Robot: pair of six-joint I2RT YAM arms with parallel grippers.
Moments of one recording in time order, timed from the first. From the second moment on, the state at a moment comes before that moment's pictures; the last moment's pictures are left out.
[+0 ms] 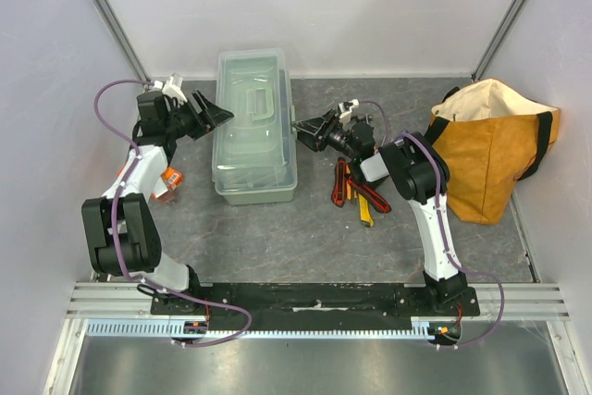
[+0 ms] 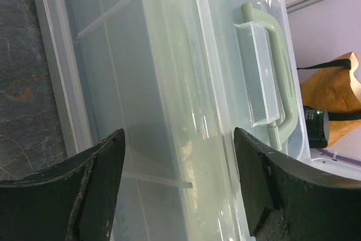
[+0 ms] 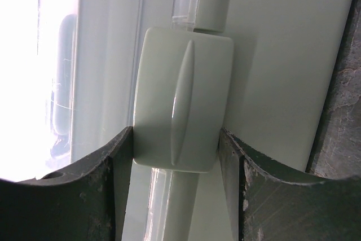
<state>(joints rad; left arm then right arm) 0.11 1.53 1.05 0.01 0.68 -0.54 0.44 2.34 1.18 1.29 -0.55 1.45</state>
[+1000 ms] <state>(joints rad) 0.06 1.55 1.07 0.02 0.54 -0.53 0.45 2.22 1.17 1.06 -0.45 1.22</state>
